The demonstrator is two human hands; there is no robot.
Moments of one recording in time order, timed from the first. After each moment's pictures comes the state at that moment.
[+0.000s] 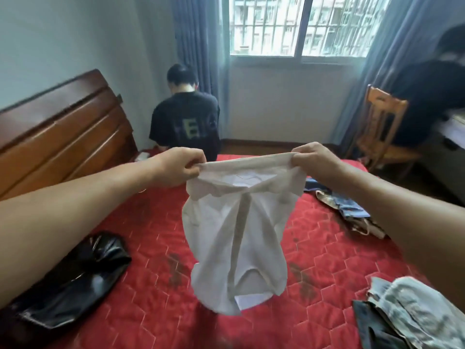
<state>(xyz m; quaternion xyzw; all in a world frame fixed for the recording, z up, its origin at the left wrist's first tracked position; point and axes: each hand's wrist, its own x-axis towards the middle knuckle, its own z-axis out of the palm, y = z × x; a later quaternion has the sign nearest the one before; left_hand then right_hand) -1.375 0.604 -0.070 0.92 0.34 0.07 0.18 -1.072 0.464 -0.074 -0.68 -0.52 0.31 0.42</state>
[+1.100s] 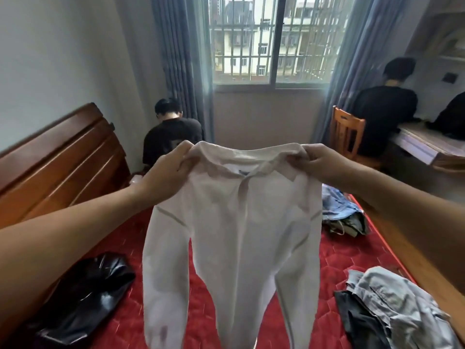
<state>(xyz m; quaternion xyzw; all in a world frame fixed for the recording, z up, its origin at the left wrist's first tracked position) -1.417 0.529 0.023 0.87 0.29 0.31 0.23 -1.110 0.360 0.047 -0.66 -0.54 0.29 0.43</state>
